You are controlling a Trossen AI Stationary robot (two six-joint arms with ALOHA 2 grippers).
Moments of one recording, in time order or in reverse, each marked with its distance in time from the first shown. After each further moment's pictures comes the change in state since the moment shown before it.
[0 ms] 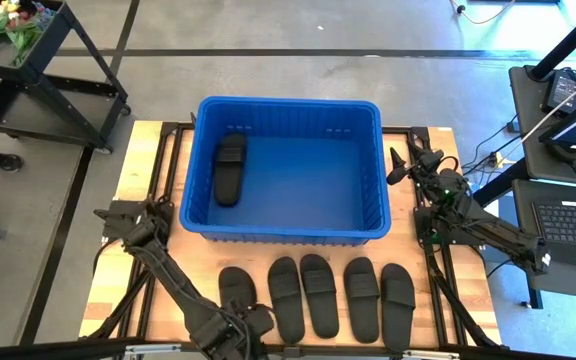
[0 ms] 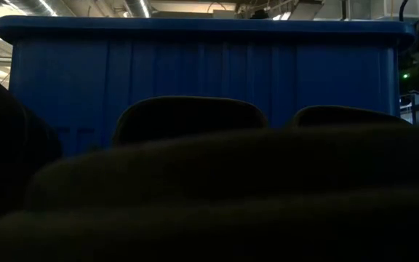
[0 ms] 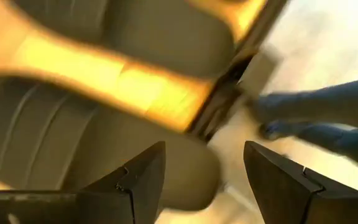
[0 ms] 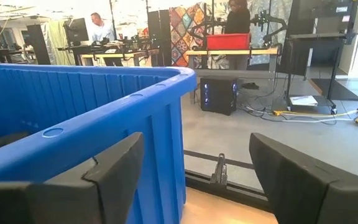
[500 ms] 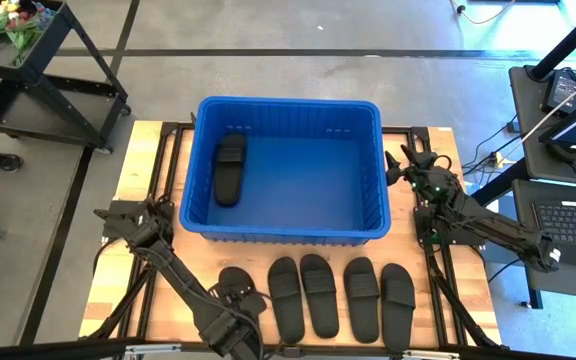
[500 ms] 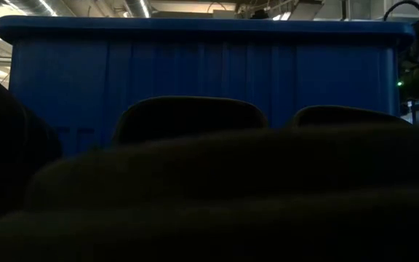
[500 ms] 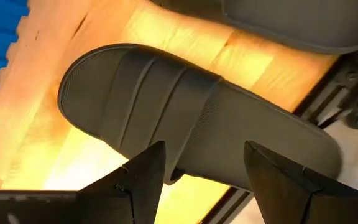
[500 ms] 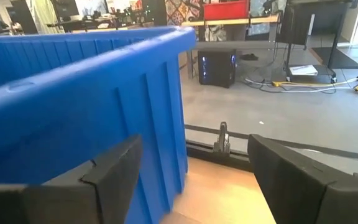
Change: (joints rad) left arm 0.030 0.025 0.001 -0.278 0.053 0.015; right arm 0.000 0.157 0.000 0.004 0.001 0.096
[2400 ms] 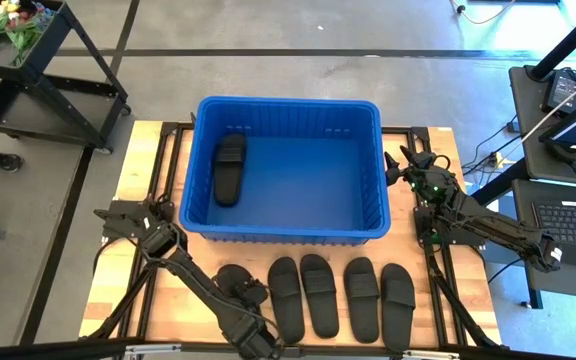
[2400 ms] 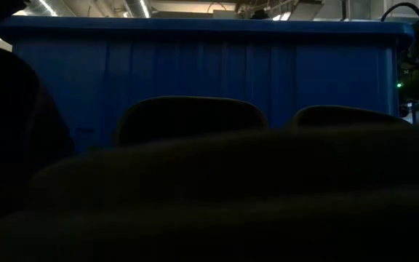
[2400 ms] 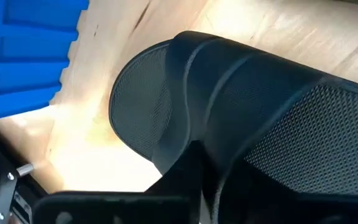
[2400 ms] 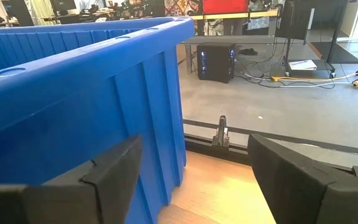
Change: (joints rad) left arm 0.055 0.102 -0.086 -0.097 -0.001 0.019; right arm 0.000 0.014 0.000 -0.004 0.000 0.013
